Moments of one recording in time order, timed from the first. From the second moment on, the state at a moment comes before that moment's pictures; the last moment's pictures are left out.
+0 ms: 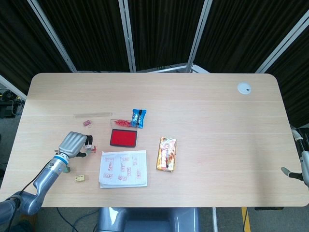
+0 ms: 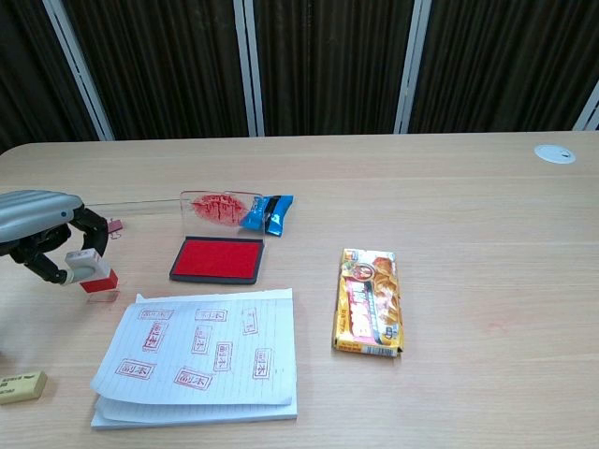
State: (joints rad) left arm -0.58 -1.51 -0.02 -1.19 1.36 0.91 0.05; right arm 0.11 -0.94 0.12 -1.70 -1.28 1.36 -0.11
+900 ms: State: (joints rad) left arm -0.58 -1.53 -0.01 -1.16 1.37 0.89 0.04; right arm 0.11 -0.94 0.12 -1.70 -1.28 1.36 -0.12
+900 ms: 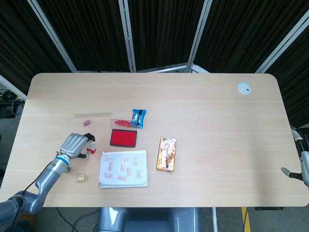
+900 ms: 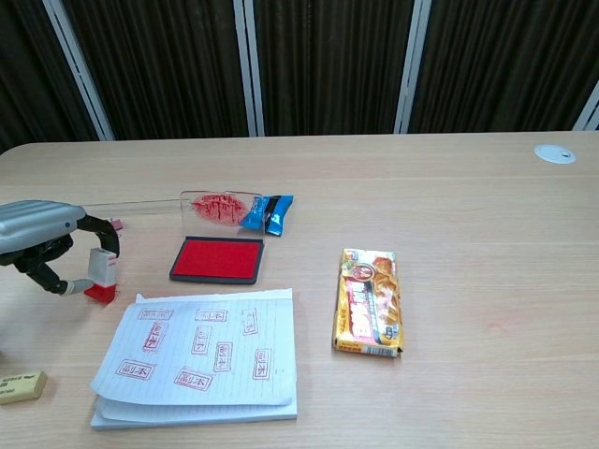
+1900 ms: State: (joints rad) left arm -0.54 -1.42 0.01 -1.31 1.39 0.96 0.07; right arm 0.11 -0.93 0.11 -1.71 -1.30 1.37 -0.10
